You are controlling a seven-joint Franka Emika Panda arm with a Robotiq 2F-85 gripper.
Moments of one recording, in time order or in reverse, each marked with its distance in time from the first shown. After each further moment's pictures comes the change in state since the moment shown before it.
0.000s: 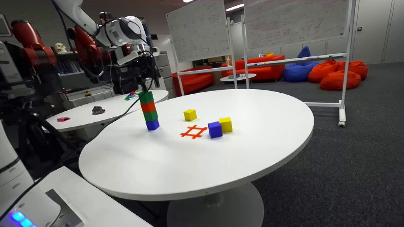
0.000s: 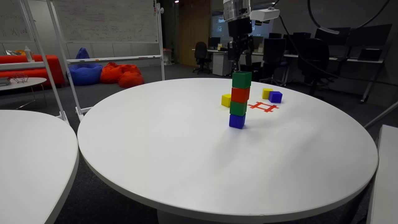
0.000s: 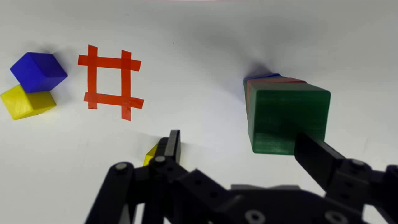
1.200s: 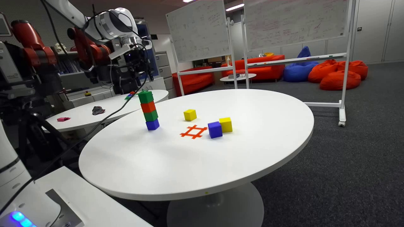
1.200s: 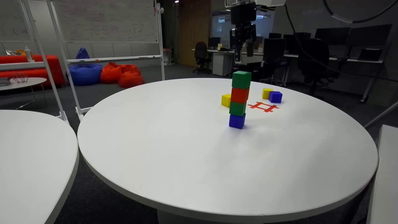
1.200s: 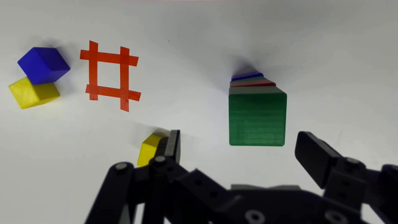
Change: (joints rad) arm 0.014 -0.093 0.022 -0.044 -0.001 0.002 0.010
